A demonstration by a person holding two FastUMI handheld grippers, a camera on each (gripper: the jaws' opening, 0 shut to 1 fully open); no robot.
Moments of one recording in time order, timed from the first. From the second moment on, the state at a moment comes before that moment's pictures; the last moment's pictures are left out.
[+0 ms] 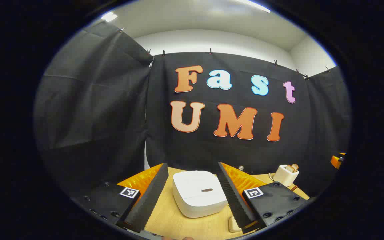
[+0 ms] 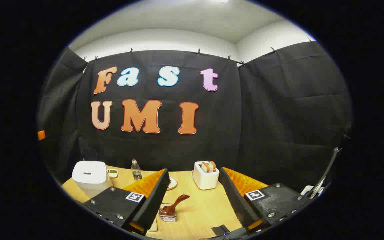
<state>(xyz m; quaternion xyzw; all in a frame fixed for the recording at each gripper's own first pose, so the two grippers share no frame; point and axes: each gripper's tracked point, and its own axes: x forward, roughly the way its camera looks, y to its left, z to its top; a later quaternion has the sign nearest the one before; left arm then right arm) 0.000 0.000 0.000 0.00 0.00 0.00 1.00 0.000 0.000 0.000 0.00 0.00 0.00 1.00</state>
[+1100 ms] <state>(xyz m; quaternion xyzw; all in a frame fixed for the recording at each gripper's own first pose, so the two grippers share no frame) -0.004 0.007 0.003 0.03 0.01 -0.01 1.00 0.004 0.020 0.004 0.00 0.01 0.01 1.00</state>
